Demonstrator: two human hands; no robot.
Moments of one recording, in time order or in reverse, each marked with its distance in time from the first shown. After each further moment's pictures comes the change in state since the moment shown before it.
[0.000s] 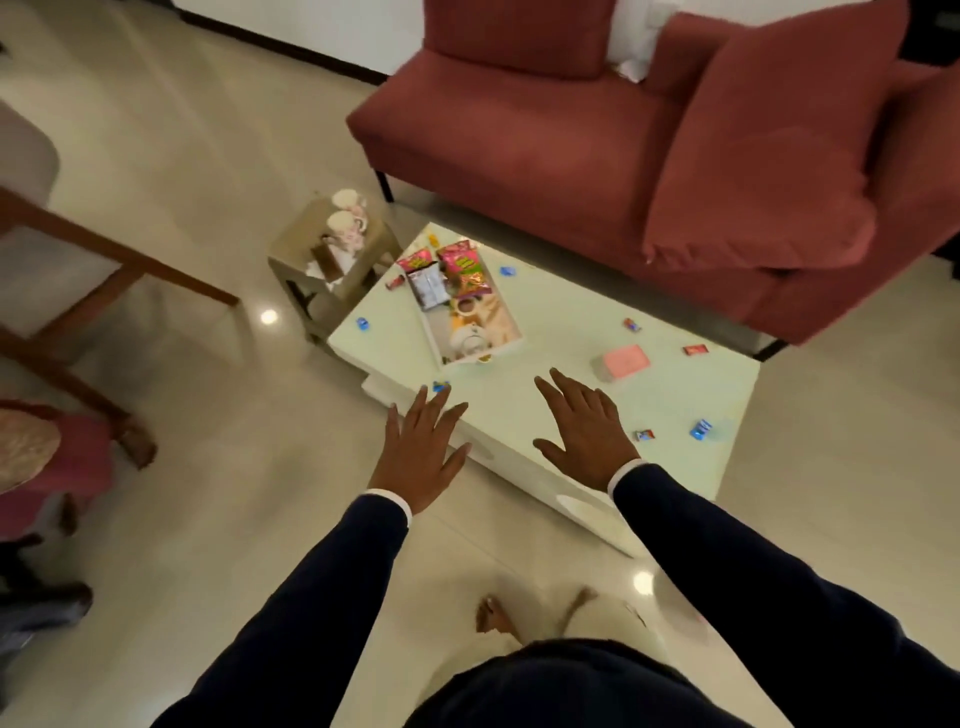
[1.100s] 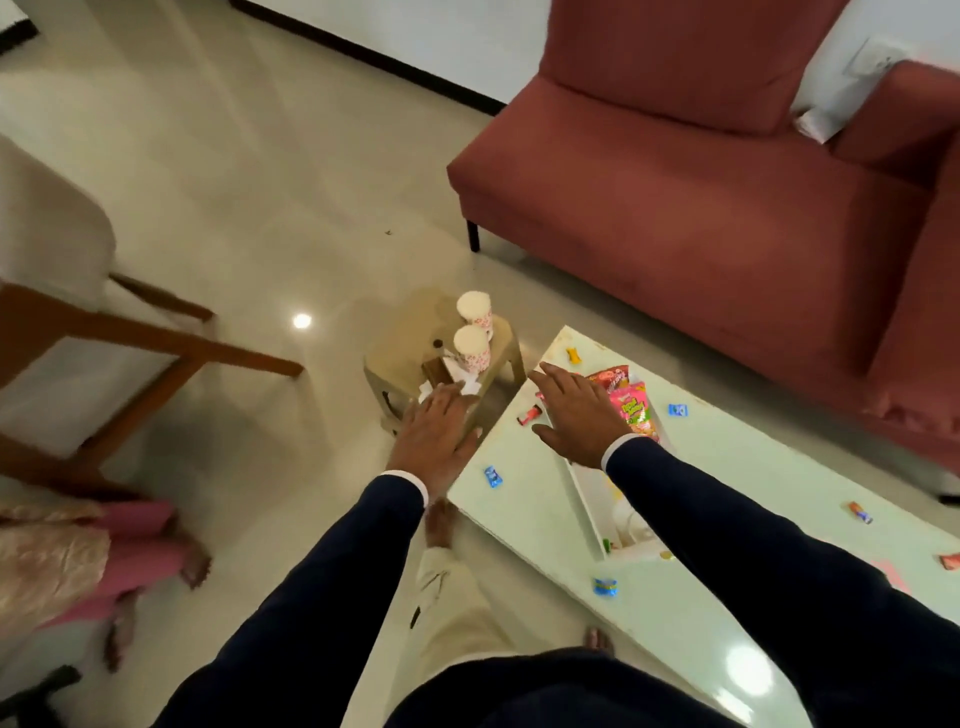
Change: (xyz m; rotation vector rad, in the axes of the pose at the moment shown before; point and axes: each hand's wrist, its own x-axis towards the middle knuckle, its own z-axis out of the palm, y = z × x) left_hand 0.364 -0.461 -0.123 -0.229 0.009 -0.070; right_hand 0.603 -0.204 -0.019 -0.037 -0.134 -0.073
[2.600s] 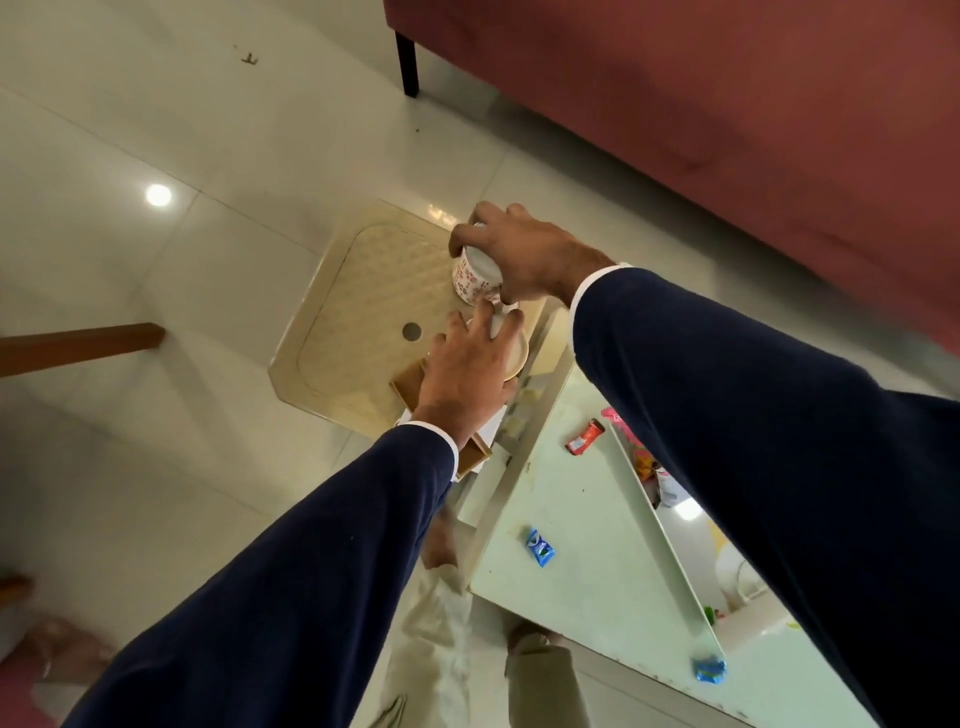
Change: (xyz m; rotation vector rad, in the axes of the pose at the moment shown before) left_hand 0.326 -0.164 0.160 0.286 -0.136 0.215; right_hand 0.441 0.061 0.111 -0.010 -0.183 -0.050
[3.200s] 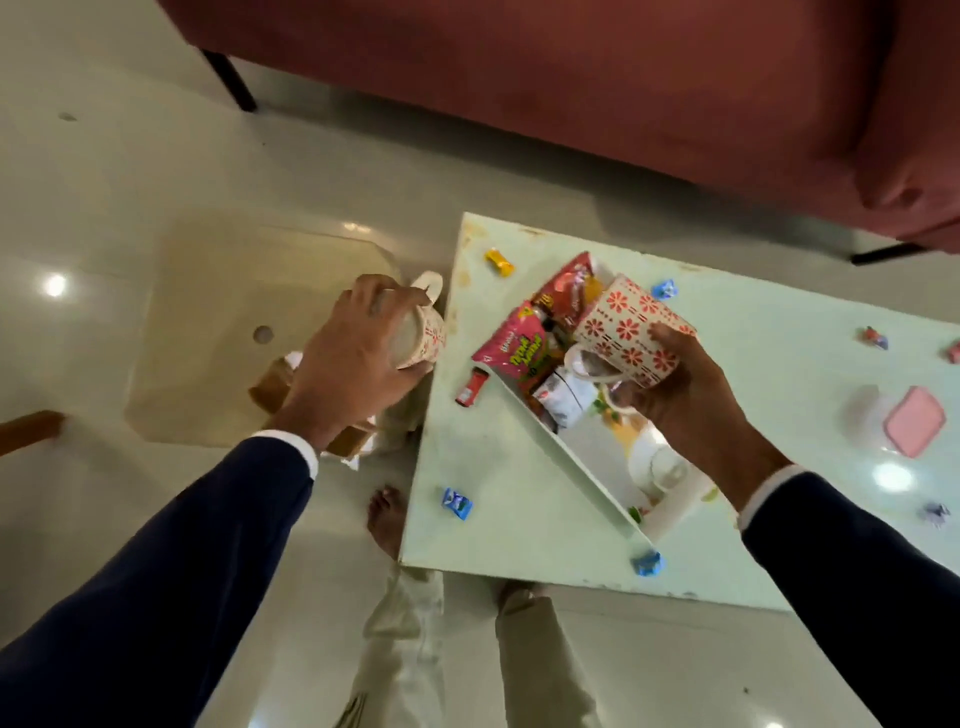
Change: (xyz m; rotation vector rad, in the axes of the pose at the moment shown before) left_hand -0.016 0.054 -0.026 -0.296 0.139 0.297; right_hand -0.368 0.073 0.119 2.150 0.717 0.810
